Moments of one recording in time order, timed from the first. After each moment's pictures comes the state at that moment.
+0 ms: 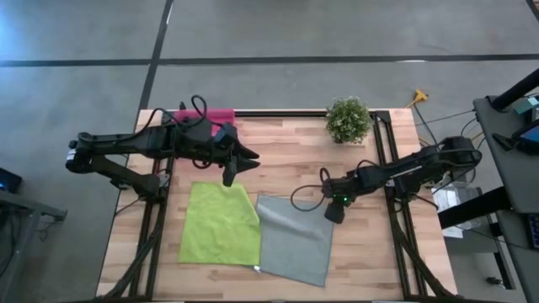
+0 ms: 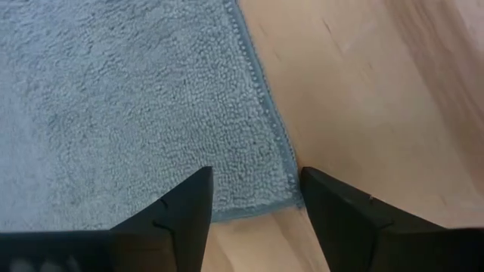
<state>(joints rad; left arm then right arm) 0.01 1.21 1.35 -0.46 0.02 -0.47 0.13 1.43 0.58 -0.44 -0.13 0.67</state>
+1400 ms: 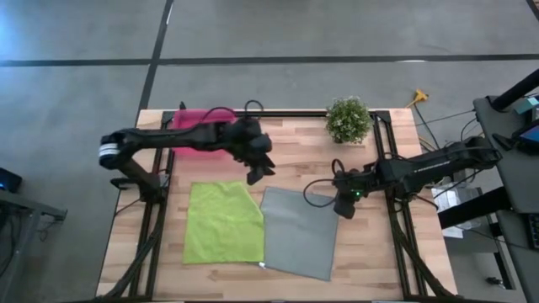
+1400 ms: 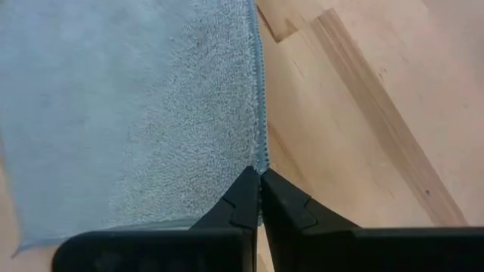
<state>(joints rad) 0.23 1.56 1.30 -0.46 0.39 -0.11 0.16 1.11 0.66 -0.69 -0.03 0.70</state>
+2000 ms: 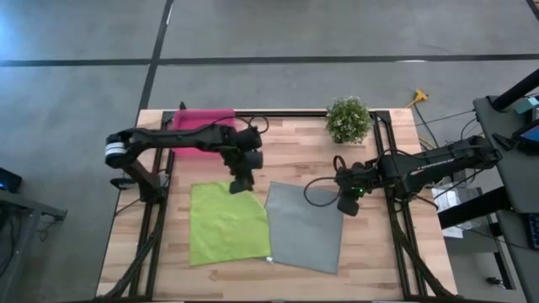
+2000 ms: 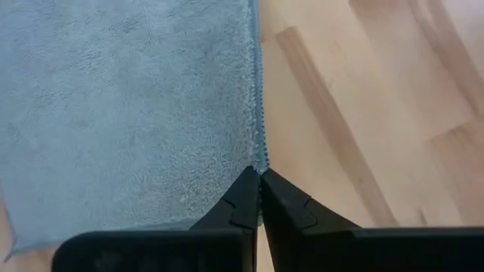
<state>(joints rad) 0.21 1.58 1.30 -0.86 0.53 0.08 0.16 1.11 0.77 -0.88 0.05 0.62</state>
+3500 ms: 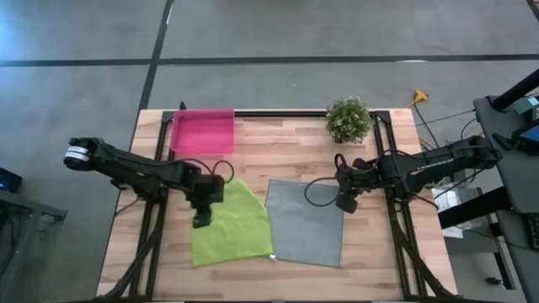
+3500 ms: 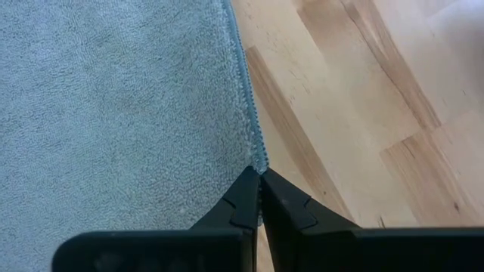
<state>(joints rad) -0.13 1.17 0.71 -0.69 0.33 -0.43 0.16 1.11 0.76 -0.88 0.16 0.63</state>
